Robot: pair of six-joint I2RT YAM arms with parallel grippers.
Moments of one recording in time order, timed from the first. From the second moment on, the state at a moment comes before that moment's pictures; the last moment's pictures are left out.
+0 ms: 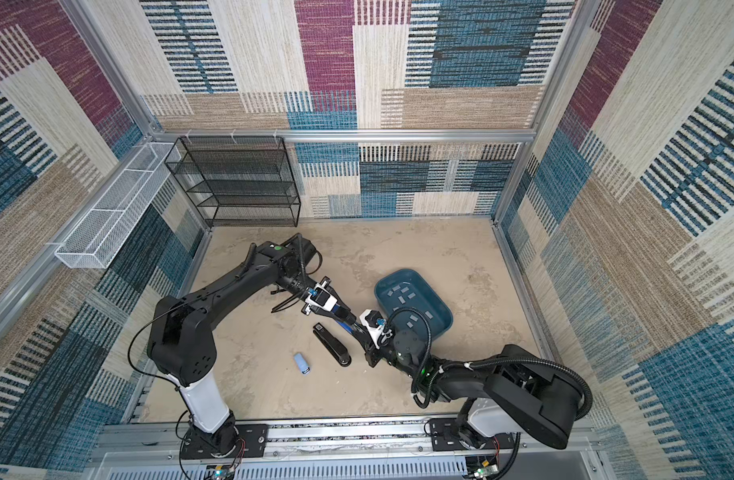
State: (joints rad) left arm -0.49 1.83 1.53 -1.19 1.10 1.86; right arm 0.88 1.35 0.23 0.90 0.00 0.08
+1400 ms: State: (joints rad) left arm -0.40 2.02 1.63 -1.17 0.89 1.59; right arm 0.89 1.51 0.09 1.06 0.08 0.14
